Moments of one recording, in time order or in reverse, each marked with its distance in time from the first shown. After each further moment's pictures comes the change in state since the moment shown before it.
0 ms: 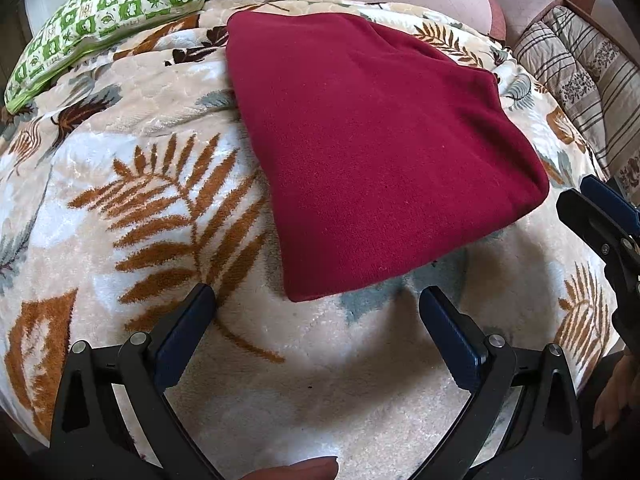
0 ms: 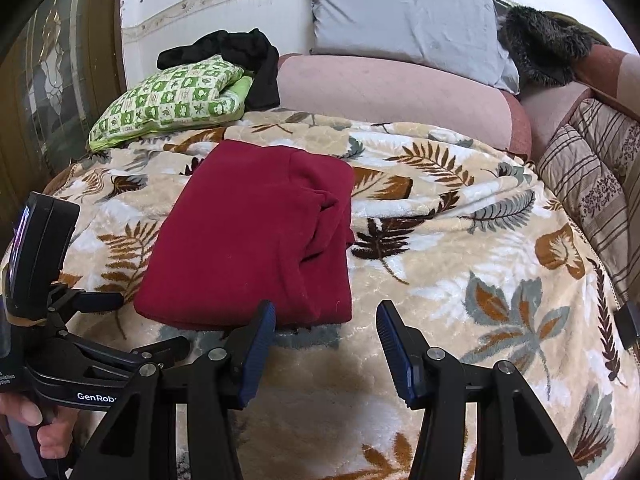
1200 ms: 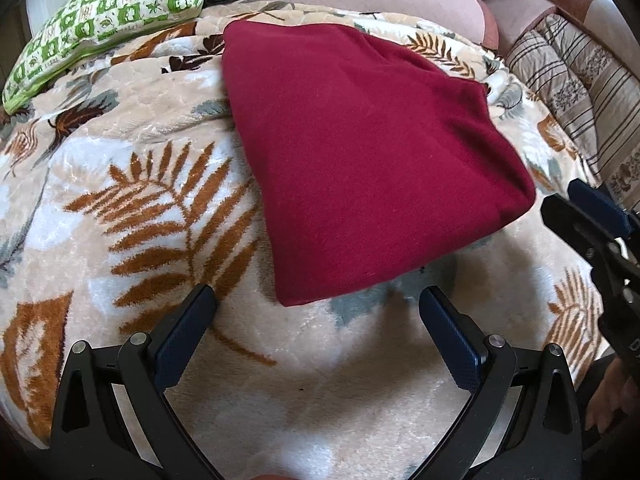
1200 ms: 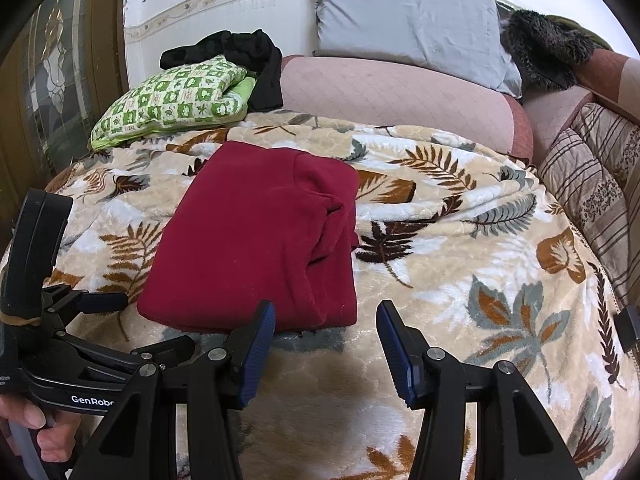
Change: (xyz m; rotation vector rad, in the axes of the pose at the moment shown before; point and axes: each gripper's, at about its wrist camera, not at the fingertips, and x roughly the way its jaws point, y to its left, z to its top) left arm -0.004 0.000 -0.002 -0.001 -0.031 -0.020; right arm 0.000 0.005 0.002 -0.011 -0.007 -0.004
